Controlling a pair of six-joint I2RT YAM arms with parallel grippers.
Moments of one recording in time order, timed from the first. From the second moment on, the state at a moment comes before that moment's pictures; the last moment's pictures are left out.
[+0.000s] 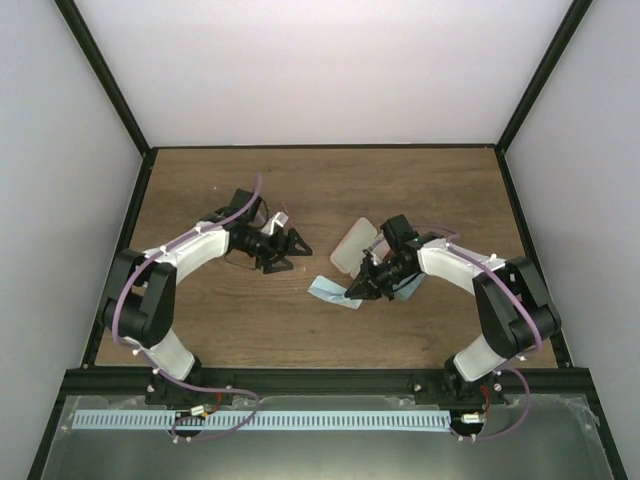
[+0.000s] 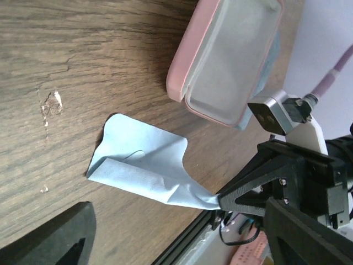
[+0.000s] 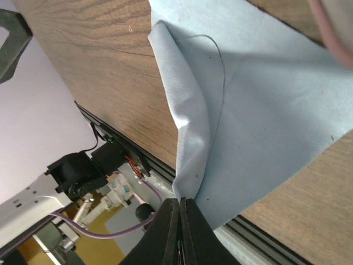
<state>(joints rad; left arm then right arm) -0.38 1.65 1.03 -0.50 0.83 -0.62 0.45 1.55 0.83 -0.58 -0.90 0.74</state>
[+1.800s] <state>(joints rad) -0.65 1.93 1.16 -0.50 0.61 -0.44 0.45 1.69 0.87 -0.56 -0.71 0.51</state>
